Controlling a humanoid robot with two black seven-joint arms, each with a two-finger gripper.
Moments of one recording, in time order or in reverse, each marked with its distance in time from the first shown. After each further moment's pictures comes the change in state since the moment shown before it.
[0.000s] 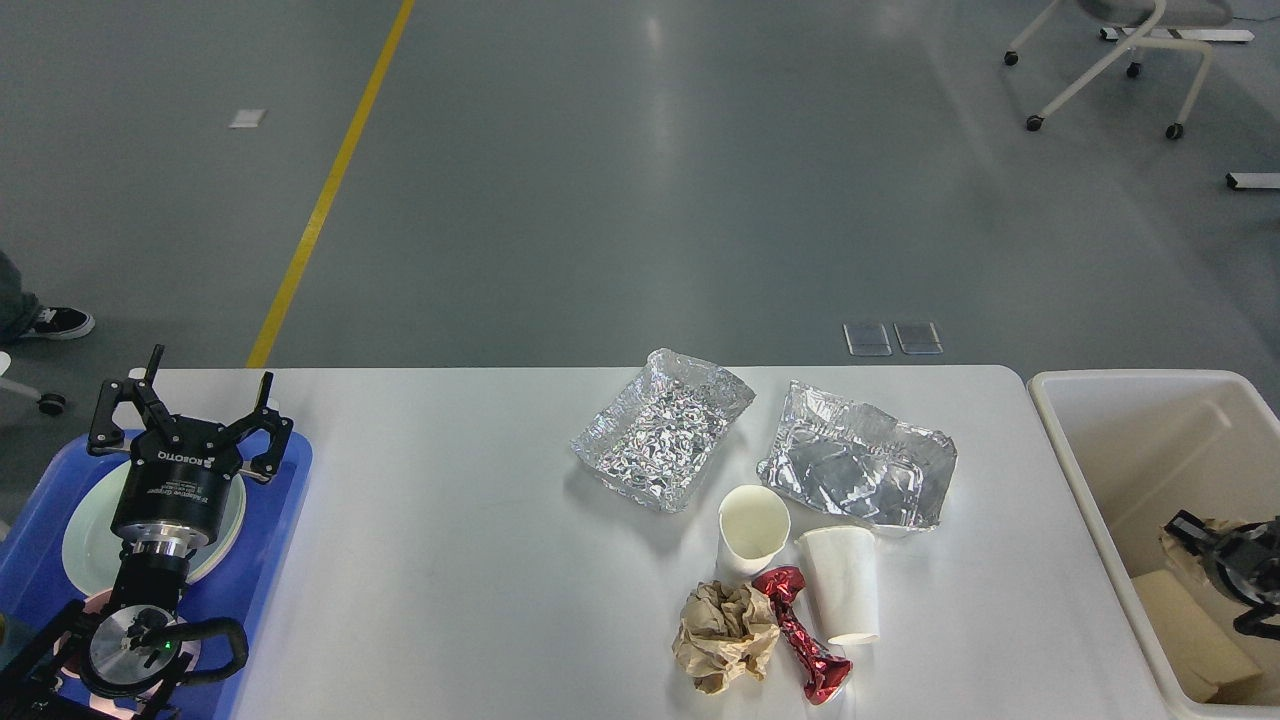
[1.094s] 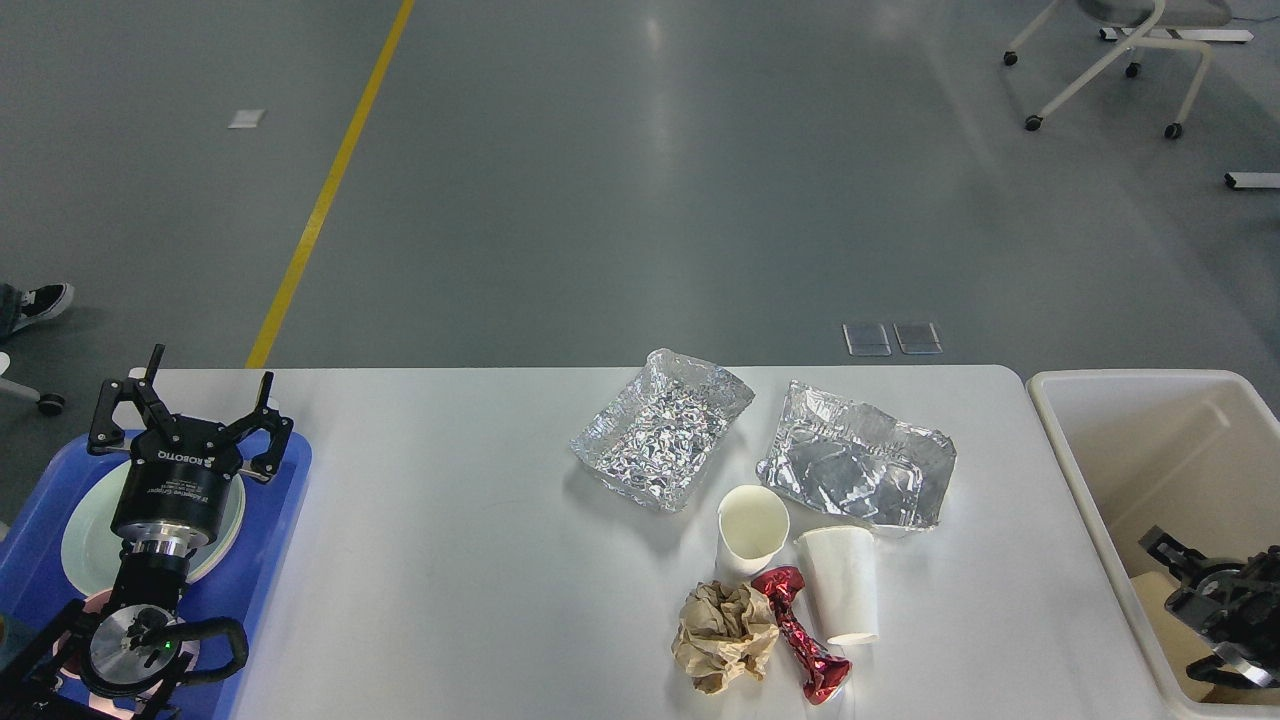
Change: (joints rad) left arm 0.000 0.000 0.000 0.000 0.000 0.000 0.000; right arm -0.056 0.043 0.054 0.028 -0.029 -0.196 0.005
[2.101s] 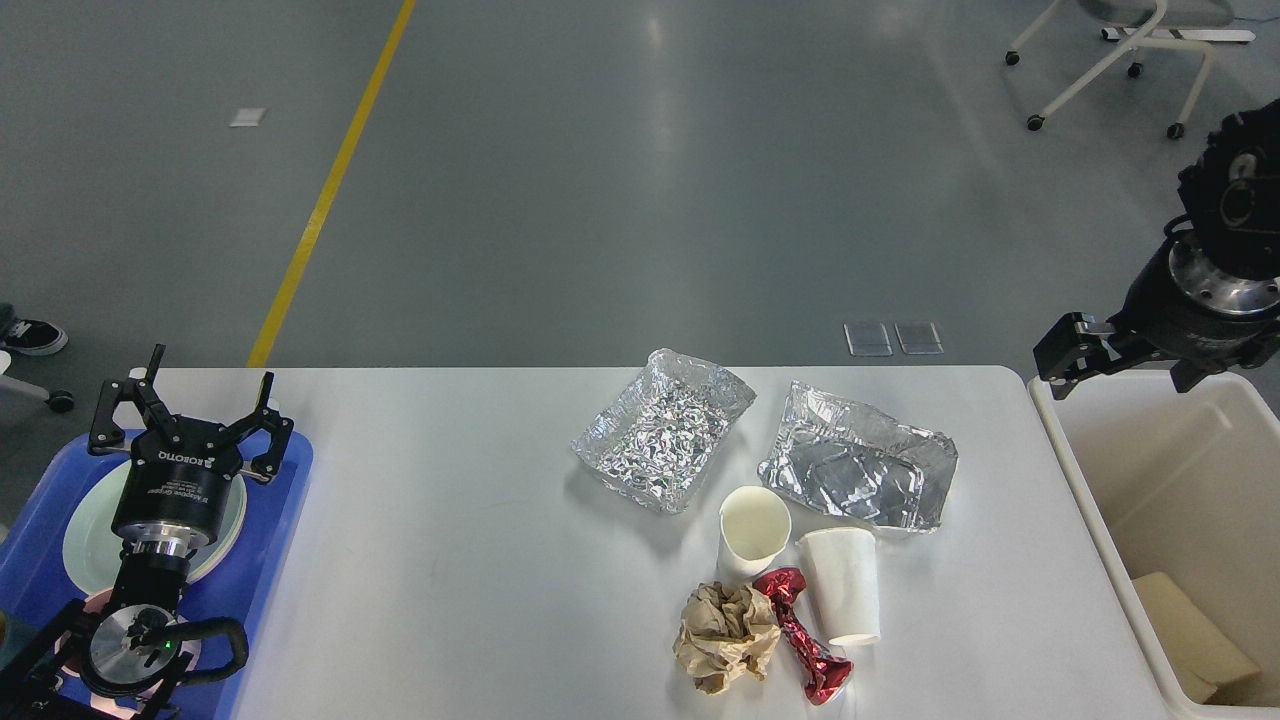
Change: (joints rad) left arm 0.000 0.000 0.000 0.000 0.000 0.000 0.002; right arm 1.482 -0.025 -0.582 1.042 -0.226 0.804 -0.007
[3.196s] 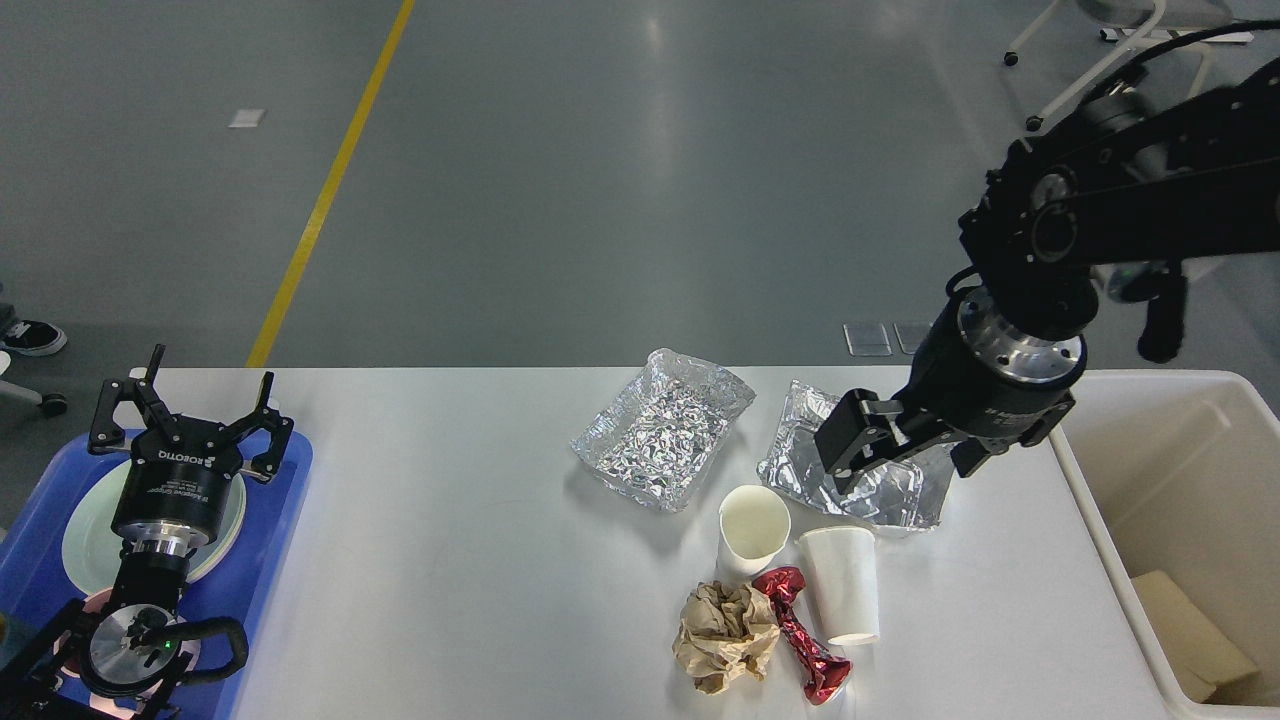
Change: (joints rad) left arm 0.000 0.000 0.000 0.000 0.000 0.000 0.000; right arm 0.117 0.242 0.230 0.308 0.227 -0.084 -0.010
